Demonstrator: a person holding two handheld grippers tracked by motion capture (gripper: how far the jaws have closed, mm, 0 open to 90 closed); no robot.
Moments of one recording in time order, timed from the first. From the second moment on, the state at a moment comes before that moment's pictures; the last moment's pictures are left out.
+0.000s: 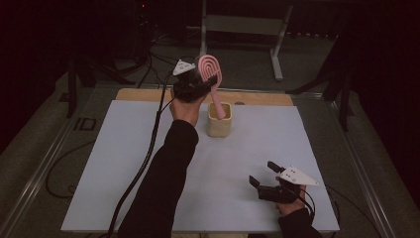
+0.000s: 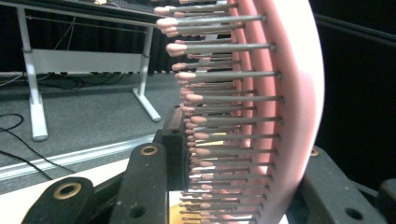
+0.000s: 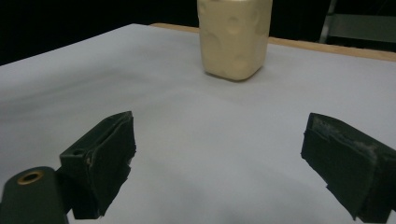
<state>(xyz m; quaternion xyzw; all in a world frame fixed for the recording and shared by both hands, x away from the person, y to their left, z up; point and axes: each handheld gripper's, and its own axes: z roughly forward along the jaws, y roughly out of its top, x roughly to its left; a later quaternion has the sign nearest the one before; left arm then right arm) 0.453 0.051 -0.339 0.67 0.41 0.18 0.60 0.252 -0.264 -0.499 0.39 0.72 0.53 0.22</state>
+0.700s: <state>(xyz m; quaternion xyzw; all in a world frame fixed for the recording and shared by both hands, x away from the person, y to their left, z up) 0.457 0.040 -0.347 0.67 0.41 0.19 0.59 0.252 -0.265 -0.499 0.39 0.72 0.54 0.22</state>
